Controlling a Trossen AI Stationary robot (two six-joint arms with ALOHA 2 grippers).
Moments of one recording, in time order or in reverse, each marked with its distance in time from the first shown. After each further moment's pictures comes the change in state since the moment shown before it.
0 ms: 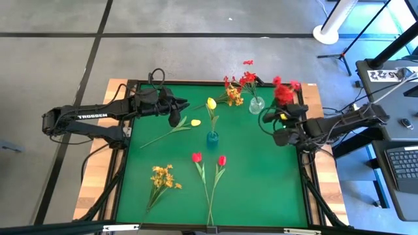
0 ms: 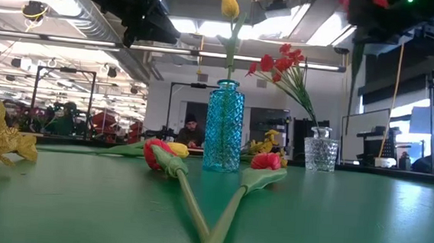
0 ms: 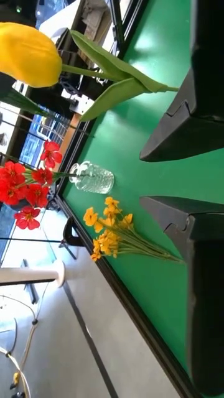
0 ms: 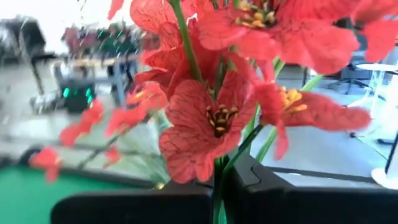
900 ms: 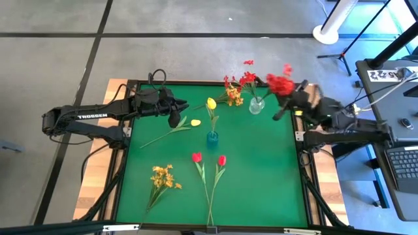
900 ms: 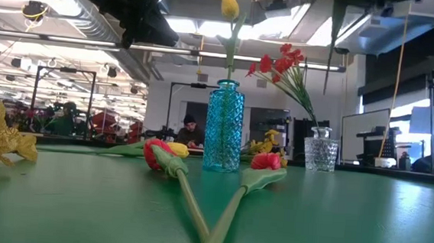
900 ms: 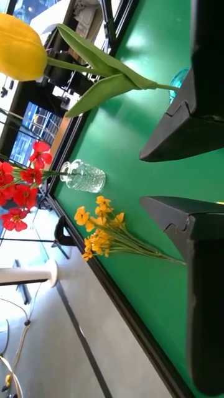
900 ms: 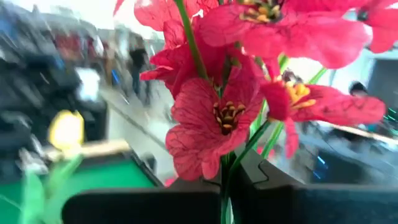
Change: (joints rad) left arm 0.000 0.000 0.000 -0.033 0.003 0.000; right arm -0.370 -0.354 -0.122 0.768 -0.974 -1.148
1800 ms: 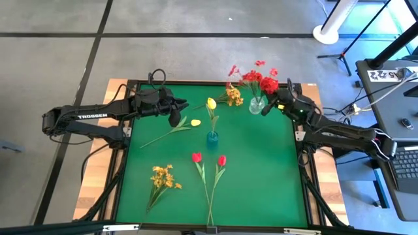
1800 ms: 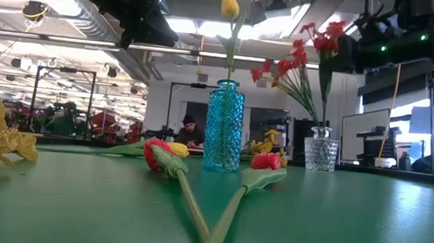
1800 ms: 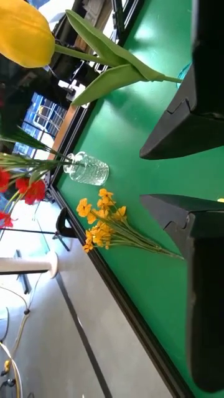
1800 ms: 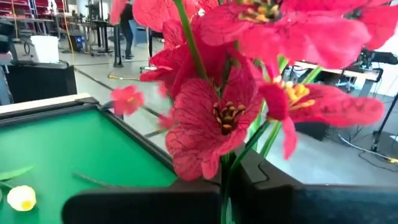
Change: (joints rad) left arm -0.004 0.000 0.000 0.004 -0.032 -0.029; right arm -0.385 0.157 -0.287 0.251 -0.226 0.163
